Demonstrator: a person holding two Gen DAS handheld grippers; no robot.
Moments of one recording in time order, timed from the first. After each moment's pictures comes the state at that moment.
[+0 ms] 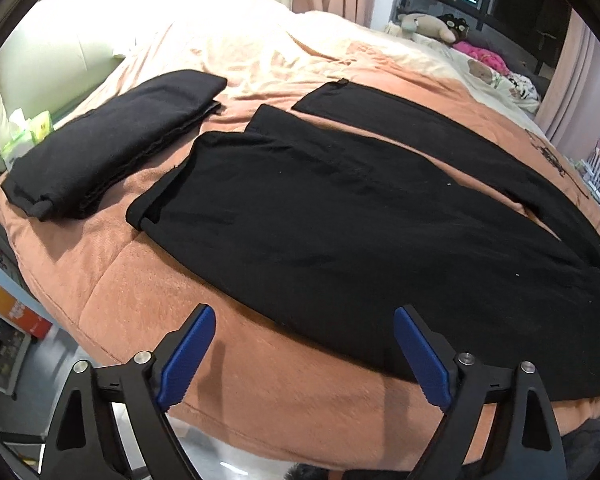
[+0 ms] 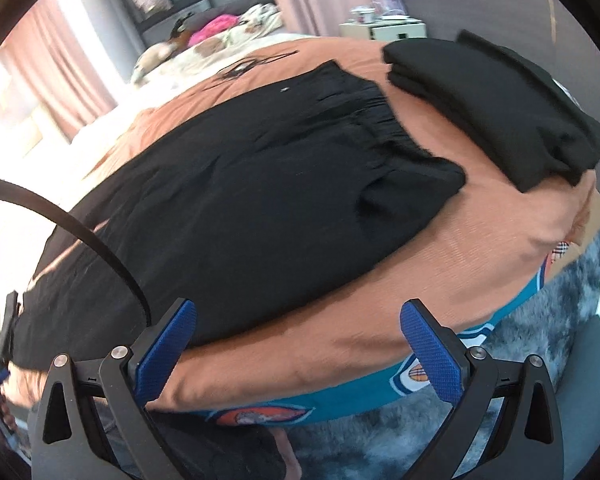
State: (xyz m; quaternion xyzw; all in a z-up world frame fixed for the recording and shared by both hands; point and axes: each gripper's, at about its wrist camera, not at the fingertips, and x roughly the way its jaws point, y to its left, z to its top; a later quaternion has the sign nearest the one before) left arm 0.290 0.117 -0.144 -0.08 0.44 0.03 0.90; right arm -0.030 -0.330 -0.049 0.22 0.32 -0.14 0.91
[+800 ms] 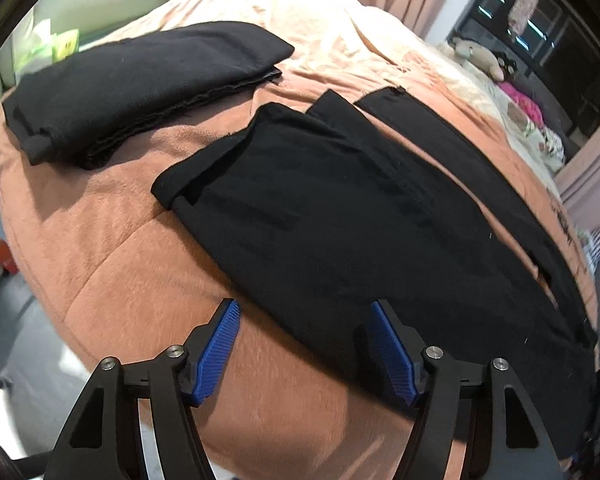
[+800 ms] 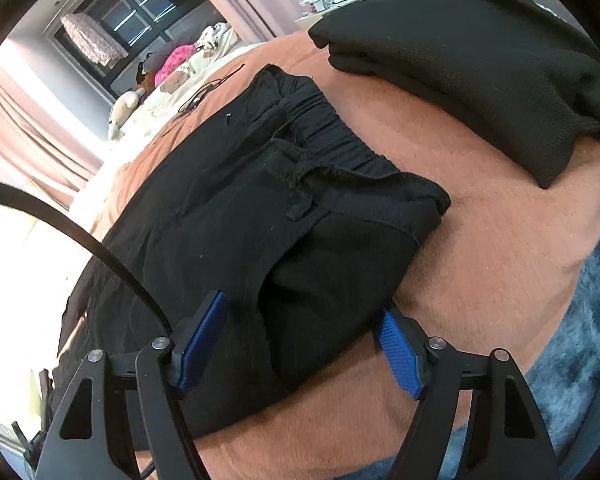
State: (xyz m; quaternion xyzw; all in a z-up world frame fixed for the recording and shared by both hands) left arm 0.309 0.175 -0.160 -0.22 0.45 0.05 0.86; right arm 0.006 -0.421 -0.087 0.34 0.28 -0.13 0.89
